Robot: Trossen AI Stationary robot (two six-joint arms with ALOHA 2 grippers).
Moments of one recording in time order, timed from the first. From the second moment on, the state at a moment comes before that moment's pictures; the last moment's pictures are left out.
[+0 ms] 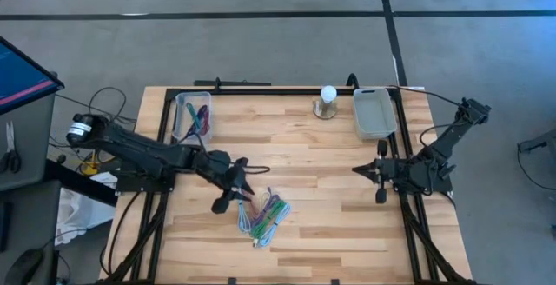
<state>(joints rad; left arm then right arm) -0.21 1.25 0.63 0.04 0.21 0.03 0.76 0.39 0.24 -0.17 0.90 0.16</state>
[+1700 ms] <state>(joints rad) -0.30 1.56 0.97 -0.53 -0.08 0.33 0.61 0.39 0.24 -0.24 0.89 0.21</state>
